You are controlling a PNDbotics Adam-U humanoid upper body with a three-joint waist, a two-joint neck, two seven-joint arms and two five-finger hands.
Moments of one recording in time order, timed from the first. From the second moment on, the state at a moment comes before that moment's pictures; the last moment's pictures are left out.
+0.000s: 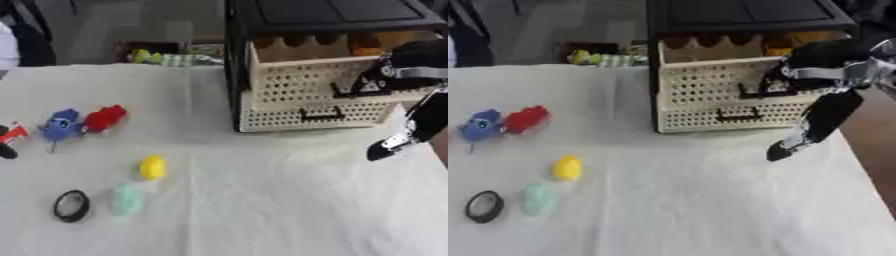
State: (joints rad) left arm -0.28 0.23 0.02 -1.99 0.17 -0.25 0.10; right arm -0.75 -1.15 0.29 -1.79 0.44 -0.02 0.77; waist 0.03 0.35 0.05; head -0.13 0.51
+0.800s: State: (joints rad) left arm -0.28 0.23 0.02 -1.99 0.17 -0.25 0.10; right arm -0.59 -1.24 0.22 -1.96 0.31 0.06 0.75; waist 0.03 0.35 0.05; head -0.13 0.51
